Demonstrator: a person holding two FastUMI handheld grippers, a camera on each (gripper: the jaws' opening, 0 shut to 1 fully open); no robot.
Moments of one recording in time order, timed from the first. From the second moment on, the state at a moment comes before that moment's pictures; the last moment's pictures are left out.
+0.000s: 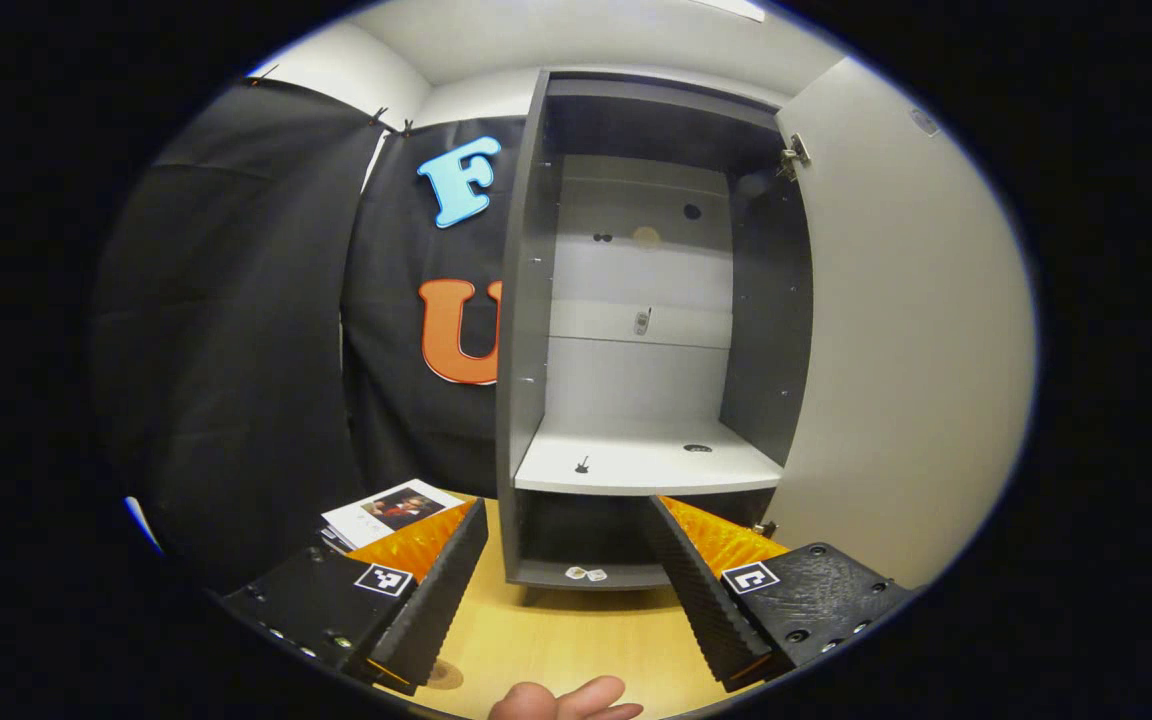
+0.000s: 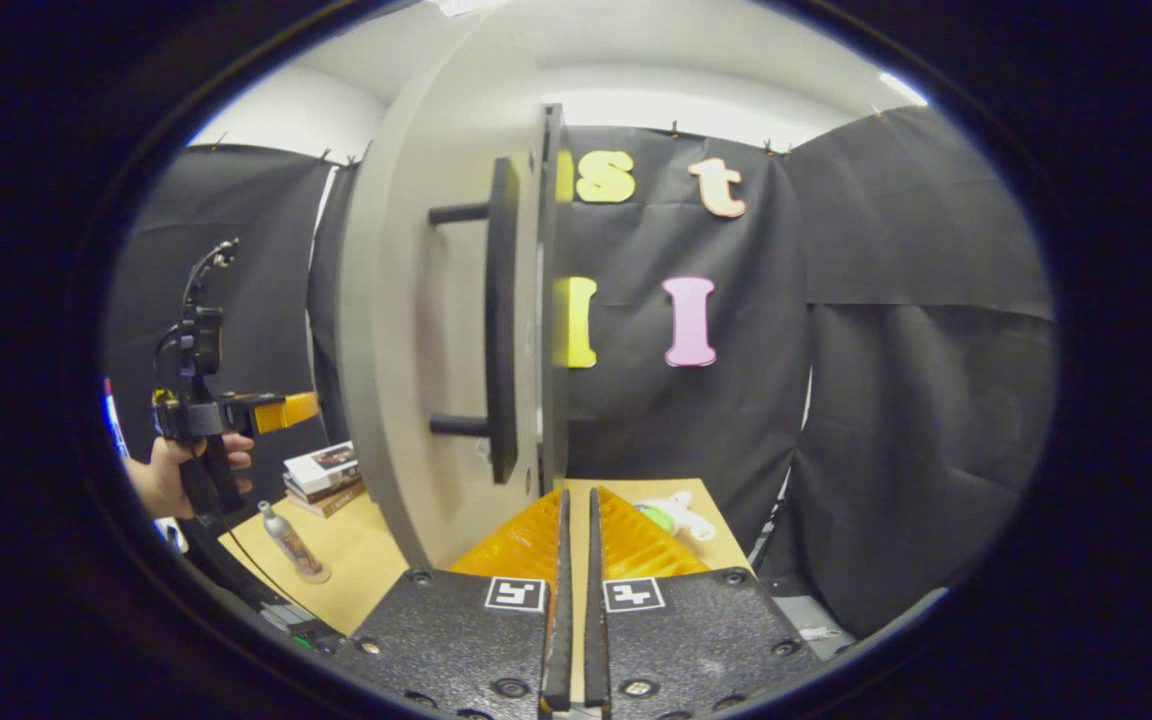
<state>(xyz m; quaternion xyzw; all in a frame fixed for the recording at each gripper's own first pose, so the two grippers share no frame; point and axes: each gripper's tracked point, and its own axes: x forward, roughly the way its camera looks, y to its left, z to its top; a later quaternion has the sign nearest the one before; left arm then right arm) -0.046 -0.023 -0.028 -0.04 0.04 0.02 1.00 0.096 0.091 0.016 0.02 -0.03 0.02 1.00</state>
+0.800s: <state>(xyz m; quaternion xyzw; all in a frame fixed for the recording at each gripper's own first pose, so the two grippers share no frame) -0.041 -0.070 -0.006 0.00 0.01 -0.04 1.00 0.117 0.059 0.079 0.05 -0.09 -0.04 0.99</state>
